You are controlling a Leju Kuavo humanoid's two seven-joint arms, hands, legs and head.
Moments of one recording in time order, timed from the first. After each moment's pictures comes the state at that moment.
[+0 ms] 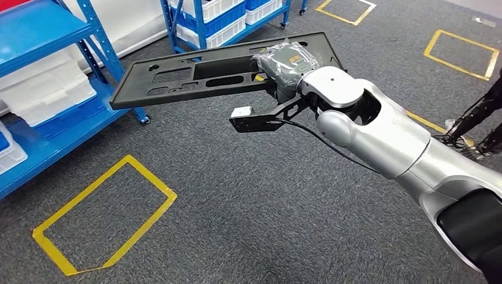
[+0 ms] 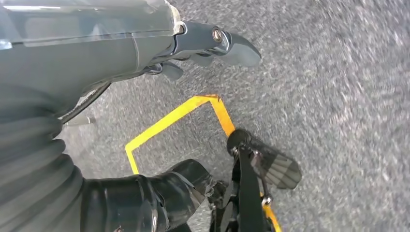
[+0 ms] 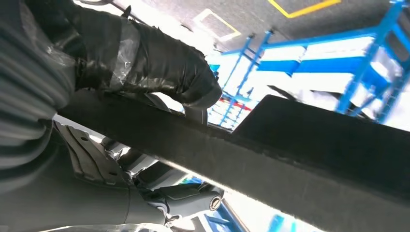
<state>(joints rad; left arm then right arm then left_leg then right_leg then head) -0.09 -0.20 1.32 -0.19 -0.92 0.08 -0.35 -1.34 -0.19 0.97 -1.15 0.73 0.28 0.09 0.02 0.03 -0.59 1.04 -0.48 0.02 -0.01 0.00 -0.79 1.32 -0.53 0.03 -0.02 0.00</state>
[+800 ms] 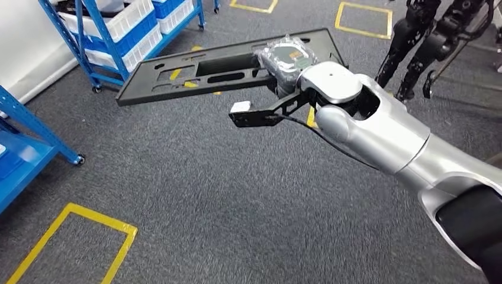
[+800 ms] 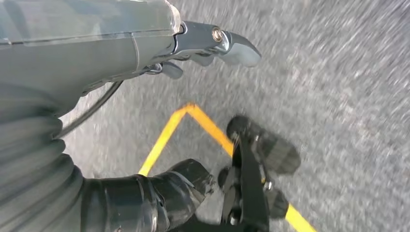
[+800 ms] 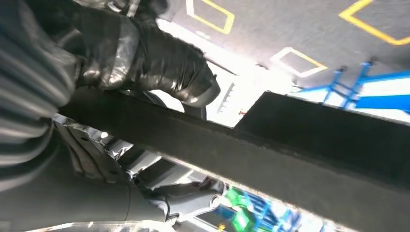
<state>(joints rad) -0.10 -0.20 1.32 -0.19 -0.94 0.08 -0.37 -1.36 -0.17 0.97 -1.13 0.73 0.29 0.10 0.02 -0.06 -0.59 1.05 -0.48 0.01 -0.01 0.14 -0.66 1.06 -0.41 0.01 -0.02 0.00</state>
